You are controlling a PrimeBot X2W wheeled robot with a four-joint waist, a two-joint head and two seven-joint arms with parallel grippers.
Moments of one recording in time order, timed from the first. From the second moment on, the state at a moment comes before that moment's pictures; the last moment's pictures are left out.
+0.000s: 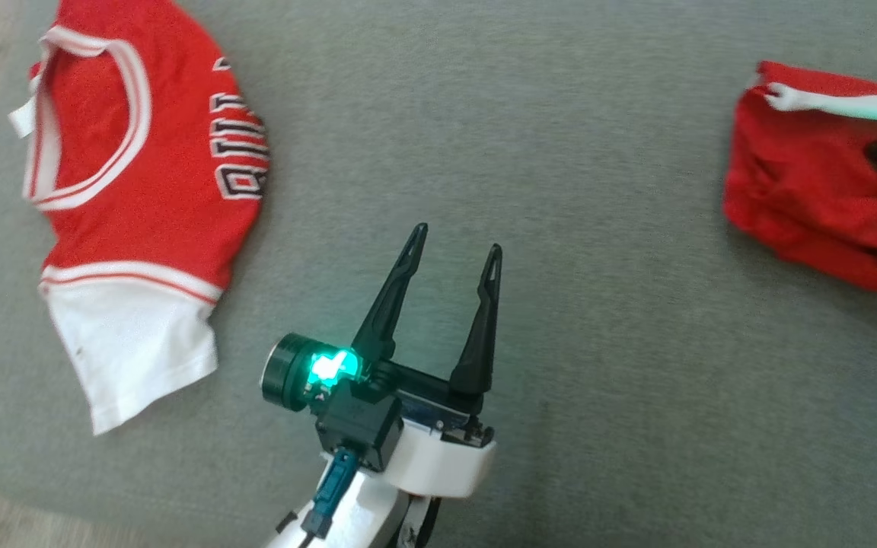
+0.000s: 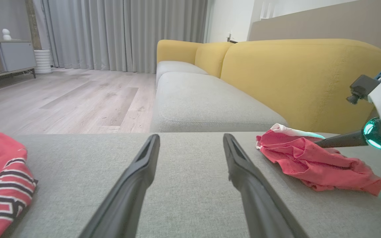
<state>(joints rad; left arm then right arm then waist) -0.29 0.05 -0.71 0.03 -0.26 0.29 -0.26 -0.65 -0.96 0.68 0.28 1.22 0.13 0.41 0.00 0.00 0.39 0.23</state>
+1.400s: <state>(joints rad) -0.18 0.05 -0.58 0.06 -0.25 0.26 -0.26 -0.56 -0.61 1.12 0.43 1.06 0.13 -0.21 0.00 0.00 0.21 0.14</state>
